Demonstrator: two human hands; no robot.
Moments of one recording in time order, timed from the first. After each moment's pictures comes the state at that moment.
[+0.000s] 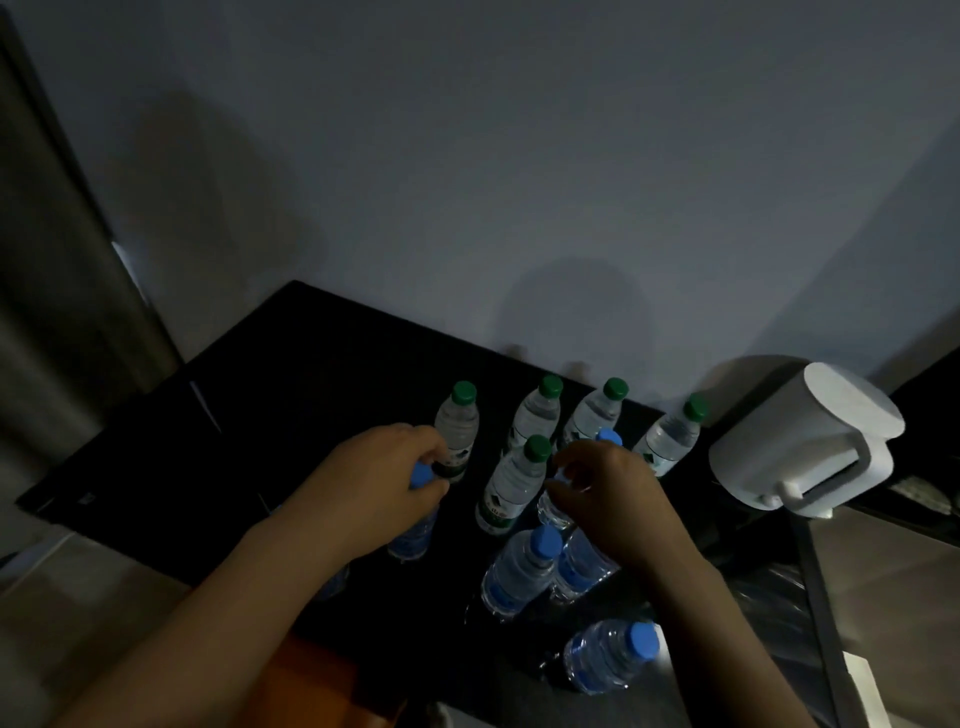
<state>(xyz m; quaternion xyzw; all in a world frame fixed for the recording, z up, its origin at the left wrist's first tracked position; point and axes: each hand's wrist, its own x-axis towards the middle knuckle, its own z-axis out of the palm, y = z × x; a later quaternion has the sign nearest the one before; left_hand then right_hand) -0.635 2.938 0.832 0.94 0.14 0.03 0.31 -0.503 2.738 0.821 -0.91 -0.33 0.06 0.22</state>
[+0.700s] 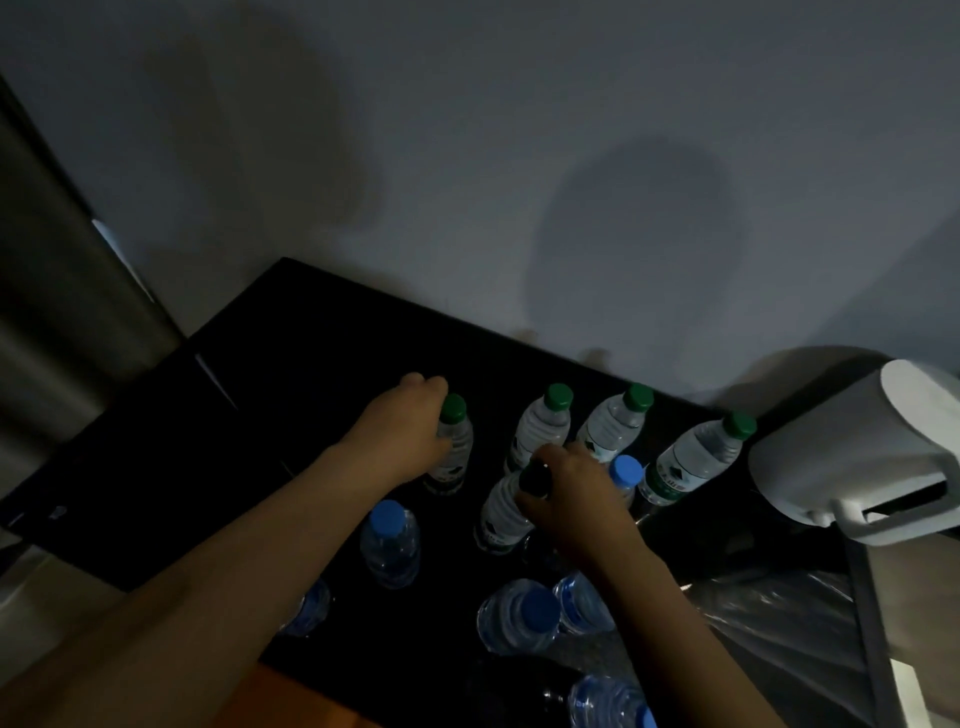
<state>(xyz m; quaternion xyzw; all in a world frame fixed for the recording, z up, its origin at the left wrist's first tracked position) -0.503 2.971 0.786 0.95 0.20 -0.06 0.22 -0.431 2.783 0.752 -0.92 -0.32 0.14 0.19</state>
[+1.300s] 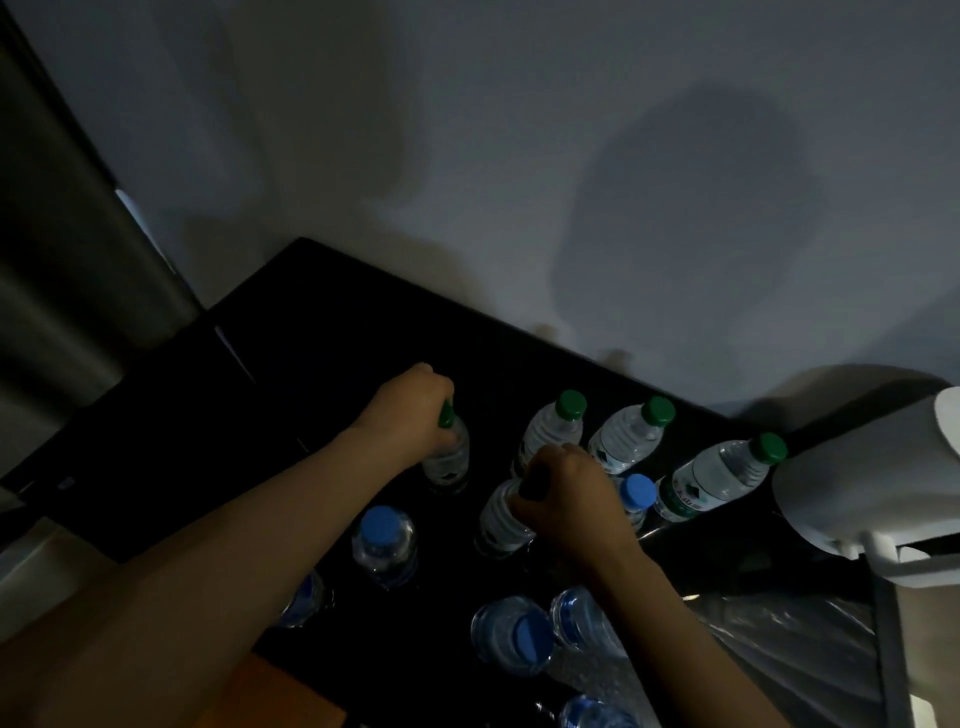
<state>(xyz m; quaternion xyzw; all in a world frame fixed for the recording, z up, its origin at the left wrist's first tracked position) -0.477 2.982 0.768 0.95 0.22 -0.06 0.23 -0.412 2.795 0.740 -0.90 -0.35 0.15 0.21</state>
